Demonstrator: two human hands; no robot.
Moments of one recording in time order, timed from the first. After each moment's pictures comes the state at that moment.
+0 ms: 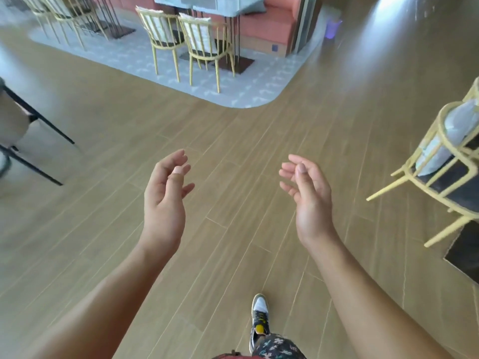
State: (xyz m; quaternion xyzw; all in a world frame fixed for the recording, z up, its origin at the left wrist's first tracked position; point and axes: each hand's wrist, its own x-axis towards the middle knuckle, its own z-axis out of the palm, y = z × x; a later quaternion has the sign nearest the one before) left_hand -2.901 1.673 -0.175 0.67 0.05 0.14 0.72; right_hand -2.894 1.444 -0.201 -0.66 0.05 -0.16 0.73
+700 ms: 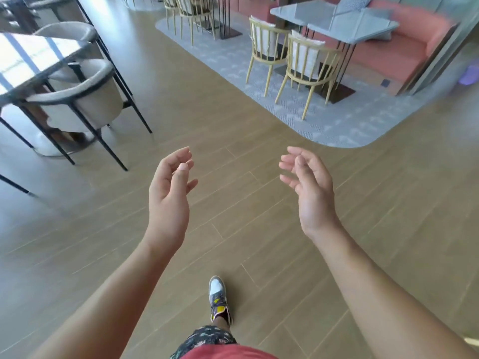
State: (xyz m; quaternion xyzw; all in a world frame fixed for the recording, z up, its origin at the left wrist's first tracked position) left_hand -2.584 1.823 -0.180 0.64 0.18 0.29 0.69; right_hand -2.479 1.618 -0.193 -0.66 -0.13 0.01 0.74
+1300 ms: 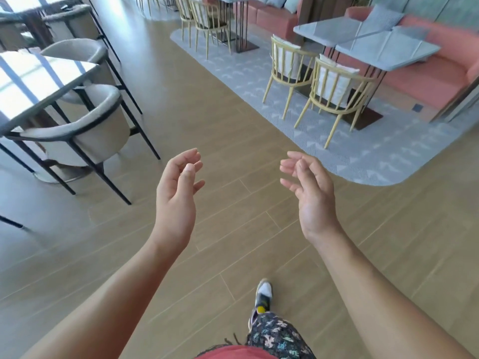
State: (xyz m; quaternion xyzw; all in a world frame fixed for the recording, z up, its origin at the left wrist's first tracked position) left_hand -2.273 2.025 -0.165 0.65 0.19 0.30 0.68; right_hand -2.163 1.829 -0.179 -0.65 -0.15 0.03 0.75
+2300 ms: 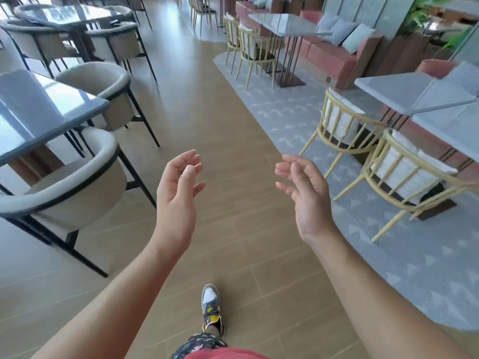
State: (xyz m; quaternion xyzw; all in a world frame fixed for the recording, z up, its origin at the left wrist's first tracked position) left_hand -1.705 2.336 -0.170 0.59 0.23 0.40 0.67; right_hand -1.559 2.177 -0.177 -0.63 -0.24 0.11 0.73
